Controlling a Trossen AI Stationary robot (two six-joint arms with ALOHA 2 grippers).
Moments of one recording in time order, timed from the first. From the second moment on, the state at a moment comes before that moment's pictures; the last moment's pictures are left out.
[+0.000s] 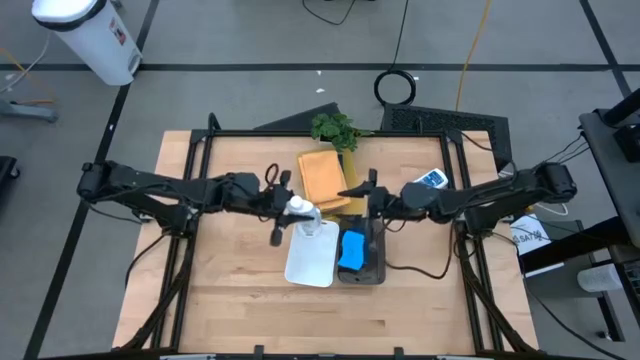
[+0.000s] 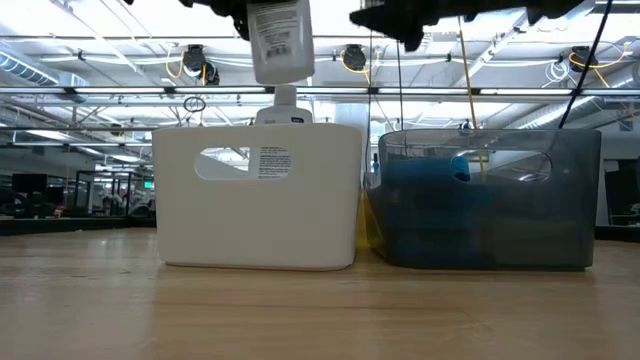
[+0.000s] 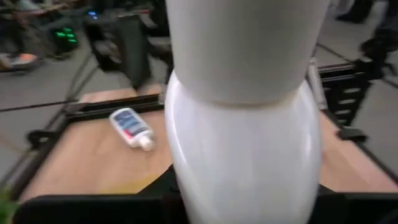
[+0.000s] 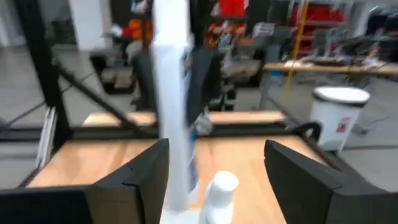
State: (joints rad) left arm -0.05 1.24 0.87 0.15 0.06 0.11; right arm 0.11 1.27 0.76 0.51 0.21 -0.01
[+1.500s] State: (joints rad) left arm -0.14 1.21 1.25 -0.31 -0.12 0.14; right arm 0.09 1.66 0.98 0.48 0.02 -0.02
